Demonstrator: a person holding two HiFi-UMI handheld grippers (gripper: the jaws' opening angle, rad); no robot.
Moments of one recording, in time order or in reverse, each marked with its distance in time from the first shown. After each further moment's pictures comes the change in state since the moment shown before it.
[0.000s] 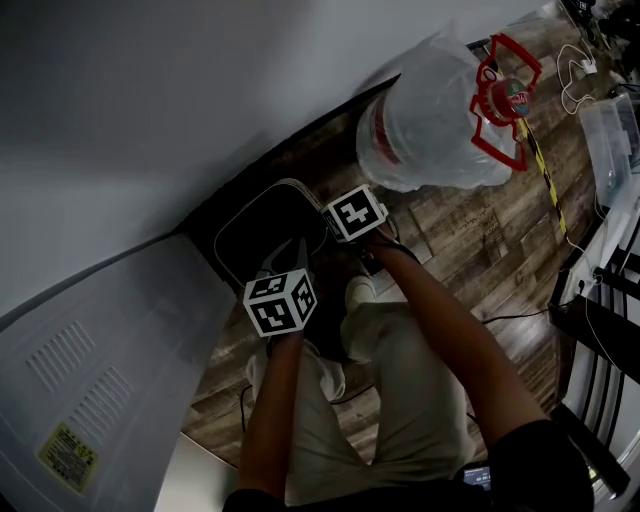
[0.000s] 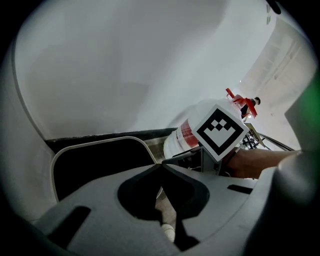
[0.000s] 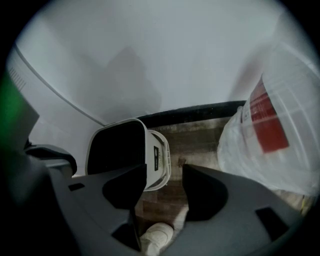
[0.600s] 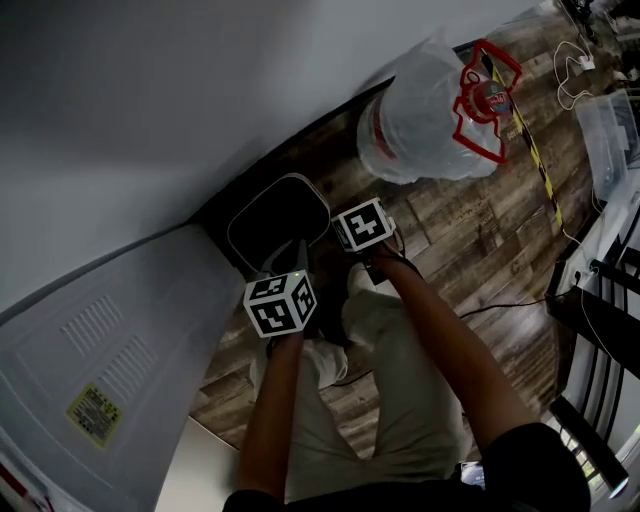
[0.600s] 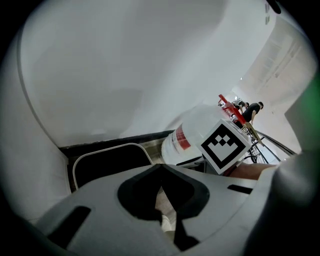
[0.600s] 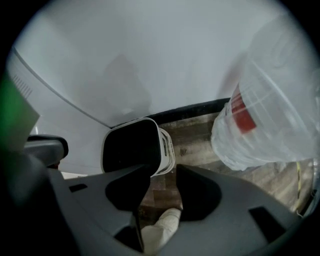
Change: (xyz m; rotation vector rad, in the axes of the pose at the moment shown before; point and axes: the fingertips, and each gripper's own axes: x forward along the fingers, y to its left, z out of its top) left arm -0.063 -0.020 0.018 0.010 0.027 0.025; right arm -0.054 0.021 -0.029 0.078 0.025 -0.038
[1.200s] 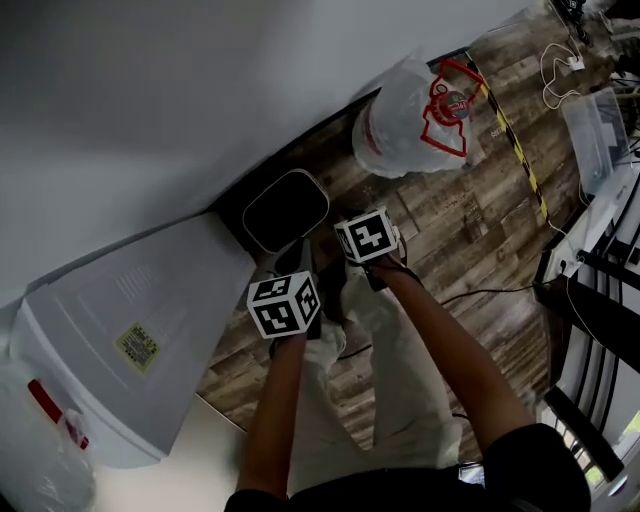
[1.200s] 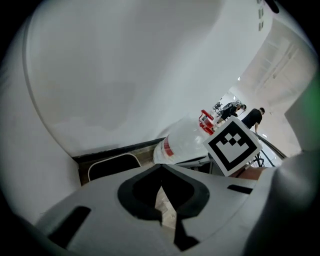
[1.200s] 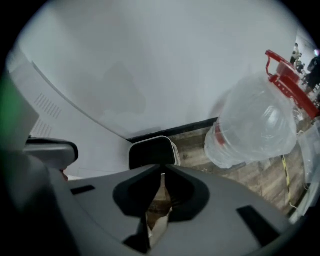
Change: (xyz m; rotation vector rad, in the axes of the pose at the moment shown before) left arm -0.108 -0.064 0.045 0.012 0.000 -0.003; right arm -0.140 0.046 0.009 0.028 -0.077 -0.025
